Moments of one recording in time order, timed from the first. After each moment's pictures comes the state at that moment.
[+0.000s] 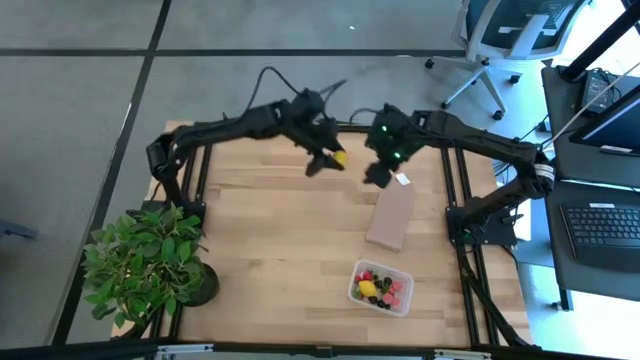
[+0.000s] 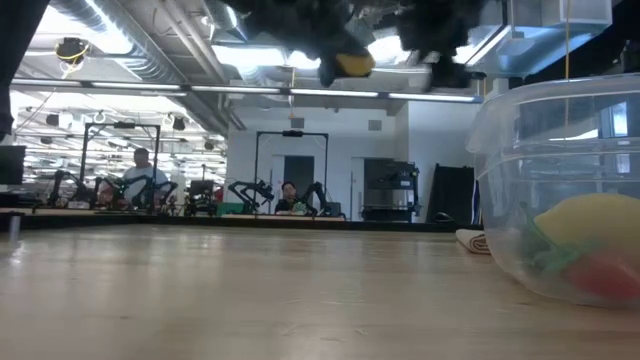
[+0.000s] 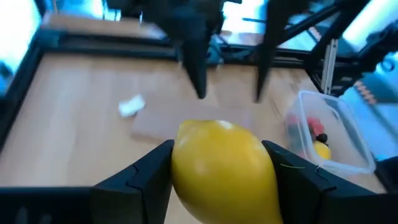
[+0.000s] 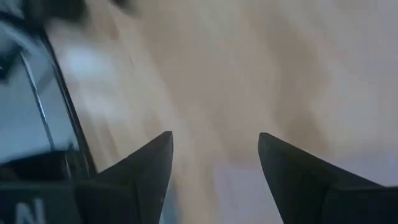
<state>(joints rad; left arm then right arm) 0.44 1.78 1.61 -0.50 0.60 0.18 -0.38 1.47 1.43 -1.00 -0.40 0.33</state>
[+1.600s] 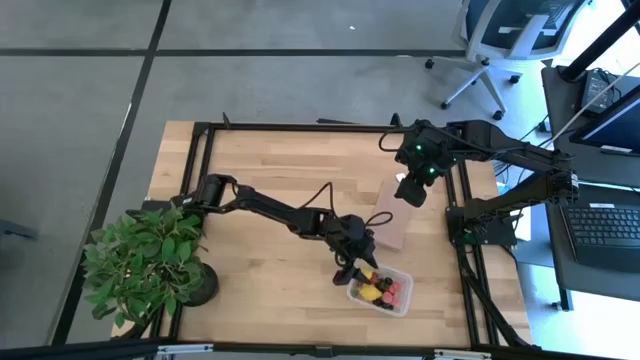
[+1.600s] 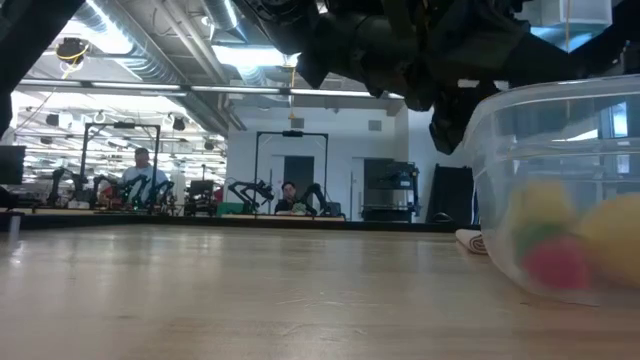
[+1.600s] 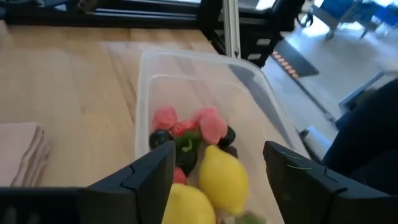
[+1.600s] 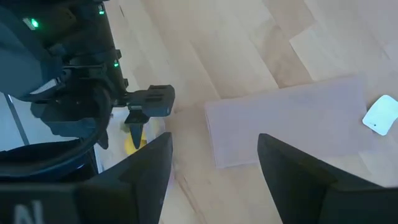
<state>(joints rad) -0.14 2.21 1.57 0.14 0.43 -0.08 -0.22 1.25 1.43 -1.30 -0.25 0.41</state>
